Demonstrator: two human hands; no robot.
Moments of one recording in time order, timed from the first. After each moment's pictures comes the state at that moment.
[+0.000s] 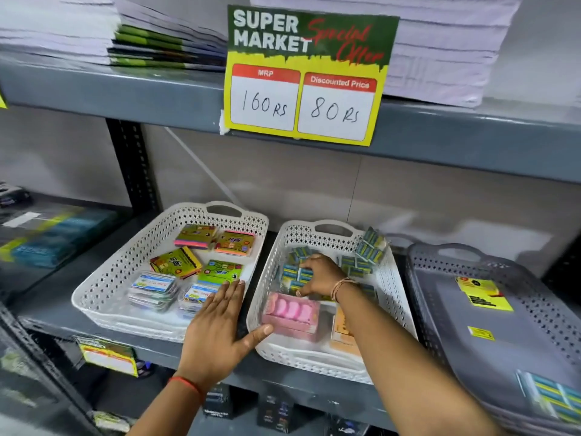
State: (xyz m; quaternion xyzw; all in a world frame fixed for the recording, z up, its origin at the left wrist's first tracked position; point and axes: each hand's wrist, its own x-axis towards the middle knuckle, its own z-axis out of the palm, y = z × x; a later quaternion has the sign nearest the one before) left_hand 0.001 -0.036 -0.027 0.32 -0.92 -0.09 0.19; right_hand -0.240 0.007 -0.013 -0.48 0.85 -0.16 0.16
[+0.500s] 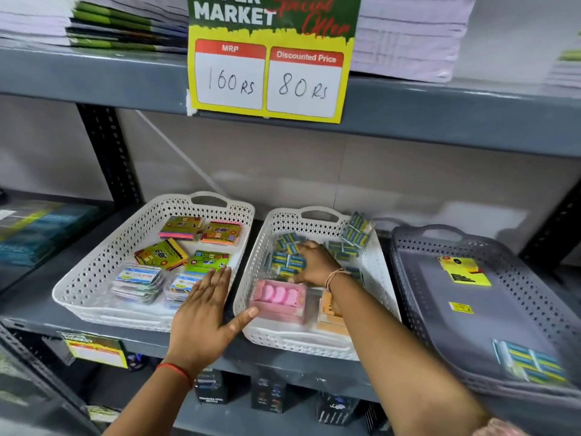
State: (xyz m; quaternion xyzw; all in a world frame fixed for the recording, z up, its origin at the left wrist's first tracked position) left_hand 0.001 -0.033 -0.023 0.31 -0.92 -0.12 0.21; right_hand -0.245 0.021 -0.019 -0.48 0.85 -0.17 0.14
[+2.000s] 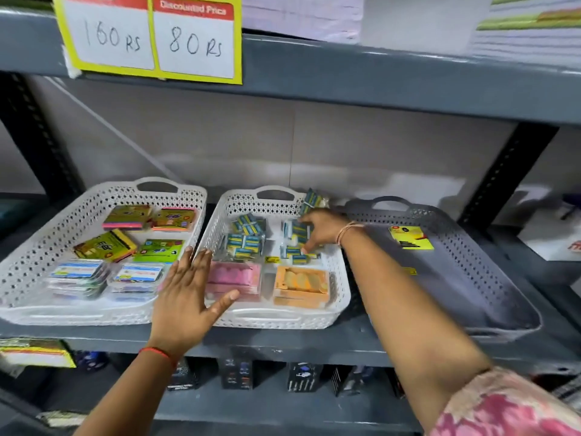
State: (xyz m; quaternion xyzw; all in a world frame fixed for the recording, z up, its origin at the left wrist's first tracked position) left_hand -0.030 -0.006 -0.026 0.27 -0.93 -0.12 0.20; right_hand -0.291 0.098 0.044 -0.45 0.88 -0.08 0.15
